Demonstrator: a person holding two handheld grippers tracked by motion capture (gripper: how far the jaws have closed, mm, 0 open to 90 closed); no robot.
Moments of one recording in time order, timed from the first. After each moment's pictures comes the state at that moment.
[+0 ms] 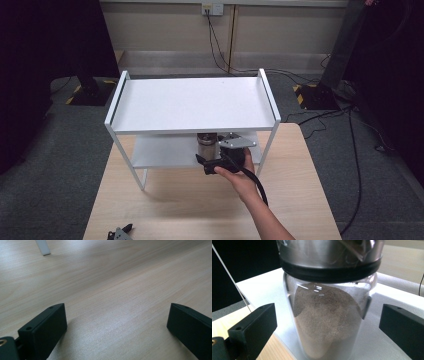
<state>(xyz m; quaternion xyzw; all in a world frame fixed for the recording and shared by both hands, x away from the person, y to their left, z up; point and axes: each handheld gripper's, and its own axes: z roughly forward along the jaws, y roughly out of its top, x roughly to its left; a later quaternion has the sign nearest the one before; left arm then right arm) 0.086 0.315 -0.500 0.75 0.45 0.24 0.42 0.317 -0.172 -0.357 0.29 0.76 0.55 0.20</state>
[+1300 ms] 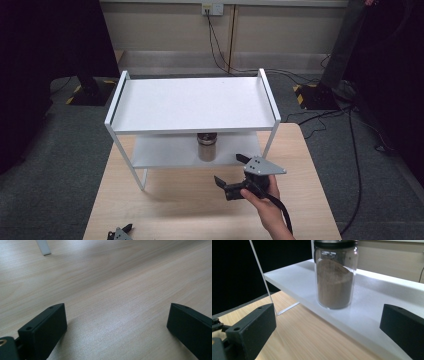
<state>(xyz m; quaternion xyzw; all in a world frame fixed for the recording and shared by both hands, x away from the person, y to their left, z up) 0.086 0.315 -0.500 0.75 0.45 0.25 0.42 0.248 -0.233 -0.365 0.28 0.75 0.57 0.20</state>
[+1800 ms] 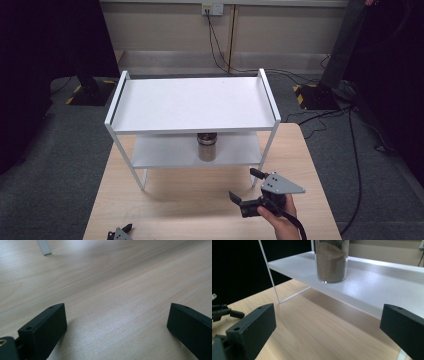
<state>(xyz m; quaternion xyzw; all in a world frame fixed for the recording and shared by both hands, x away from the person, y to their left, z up) 0.086 0.315 -0.500 0.75 0.45 0.25 0.42 0.212 -0.271 -0.384 0.29 0.75 0.57 0.20</state>
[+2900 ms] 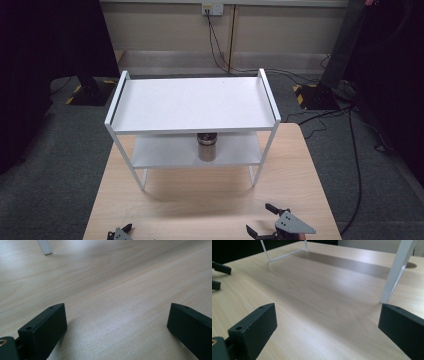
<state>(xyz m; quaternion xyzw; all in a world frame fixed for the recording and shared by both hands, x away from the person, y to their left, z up) 0.086 0.314 -0.499 0.75 0.45 0.25 0.42 0.156 -0.314 -0.482 0.33 0.75 0.53 0.20</state>
